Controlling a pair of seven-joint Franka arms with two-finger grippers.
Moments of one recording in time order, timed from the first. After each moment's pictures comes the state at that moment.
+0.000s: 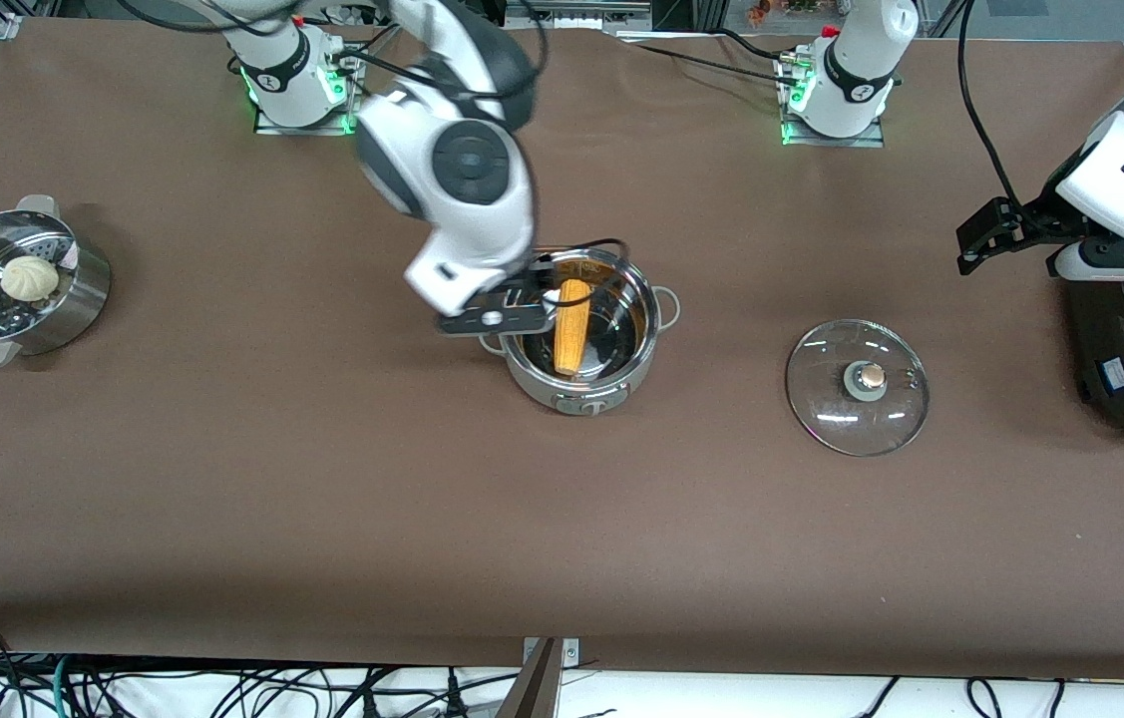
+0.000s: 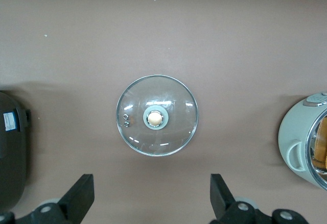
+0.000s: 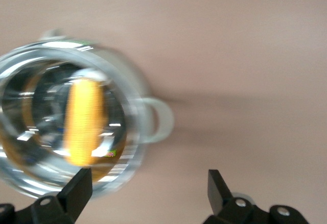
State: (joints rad) left arm -0.02 -0.02 -0.07 -1.67 0.02 1.69 -0.09; right arm 0.38 0.53 0.32 -1.25 -0.15 1.62 0.61
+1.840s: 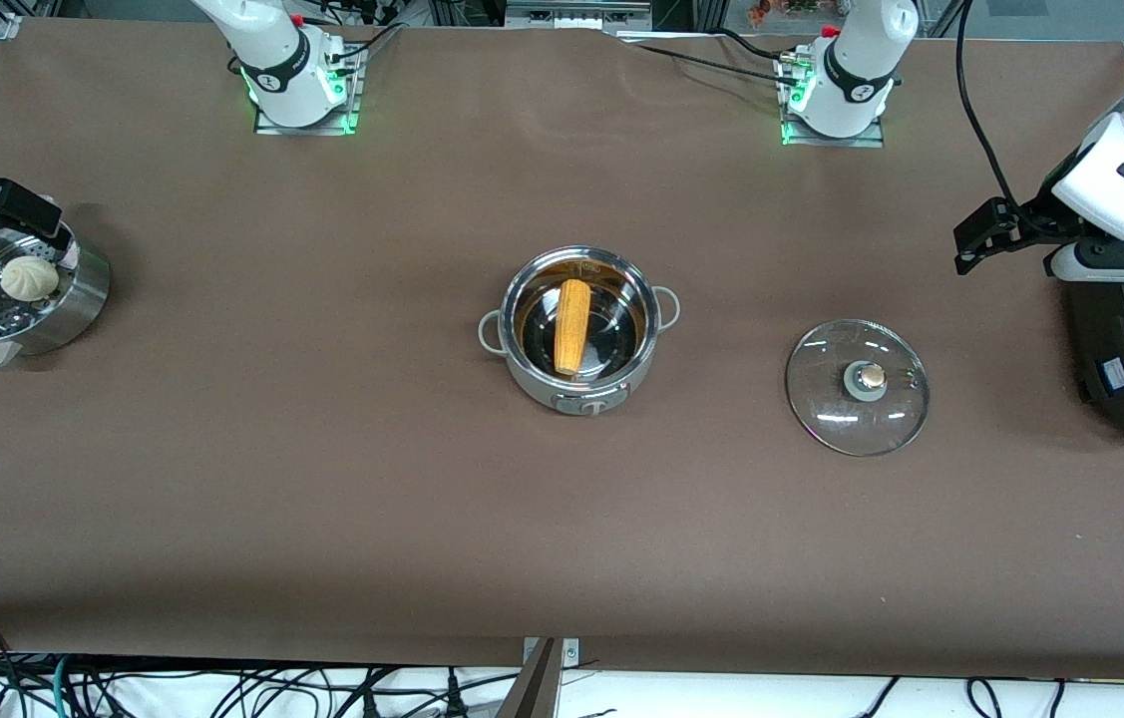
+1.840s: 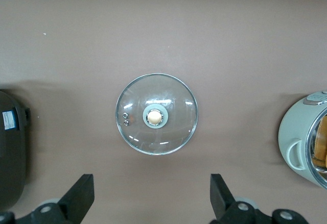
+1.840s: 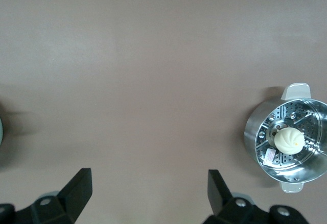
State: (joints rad) left arm -0.03 -0.02 -0.07 -1.67 0.02 1.69 -0.10; right arm -0.05 0.02 0.00 -1.59 -0.02 1.58 0.02
